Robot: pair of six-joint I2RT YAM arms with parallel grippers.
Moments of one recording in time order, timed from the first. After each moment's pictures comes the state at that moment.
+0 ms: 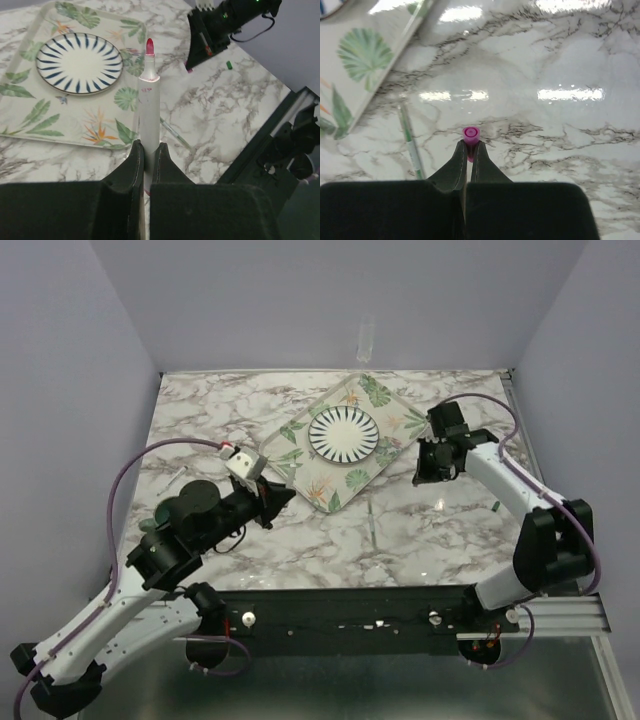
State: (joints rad) left arm -0.81 0.60 0.83 -0.37 -0.01 -0.26; right arm 0.27 1.55 1.15 -0.73 -0.03 0.34
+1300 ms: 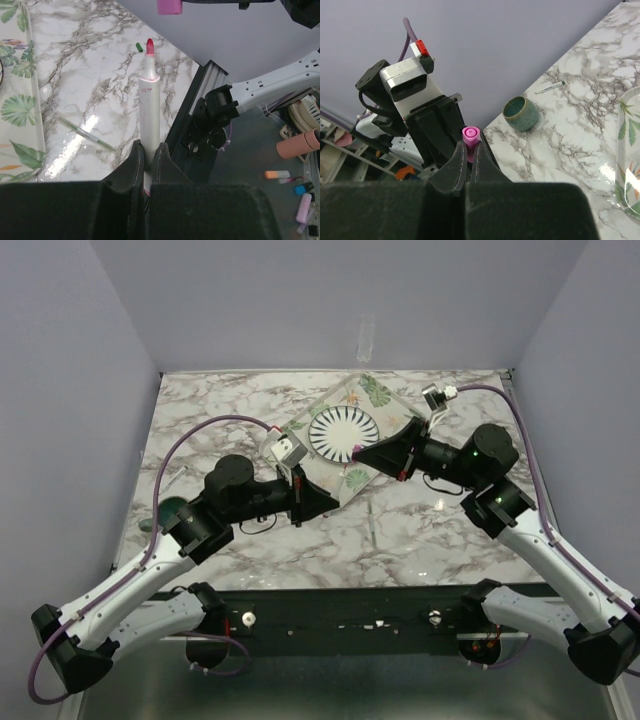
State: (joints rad) left arm -0.81 0.86 0.88 -0.17 0.43 -0.41; right arm 0.59 0.99 0.97 0.16 -0.59 0.75
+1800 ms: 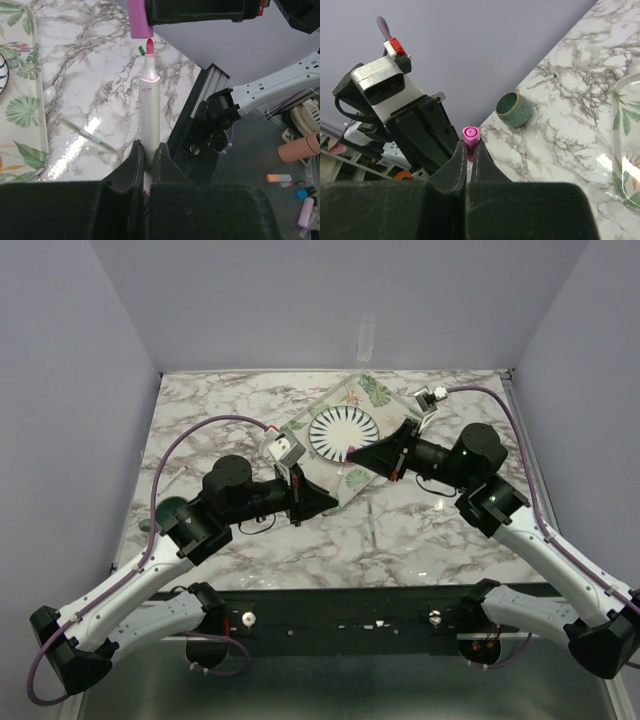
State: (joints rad) left arm -0.81 0.85 0.88 -0.17 0.42 -0.41; right arm 0.63 1.01 0.97 0.13 -0.51 0.75
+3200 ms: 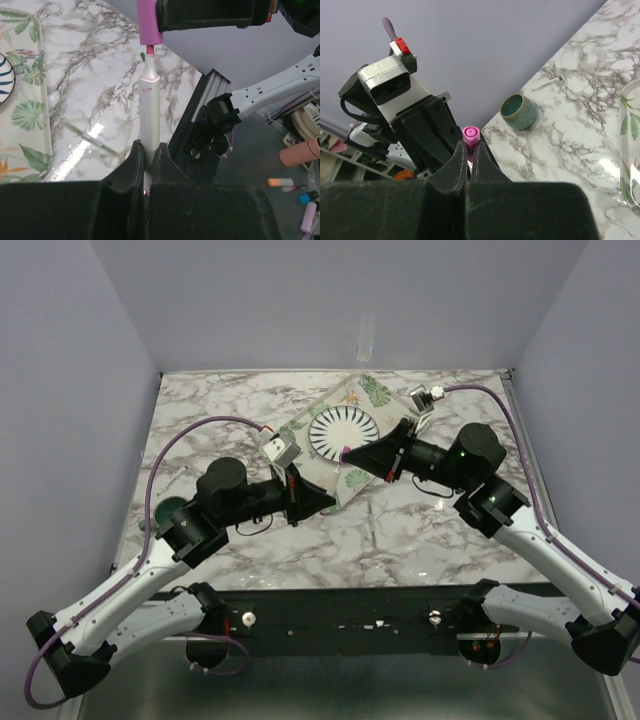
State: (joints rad) left arm -0.81 0.83 0.88 -0.17 0.40 -0.41; right arm 0.69 1.03 1.01 0.10 -0.46 0.73
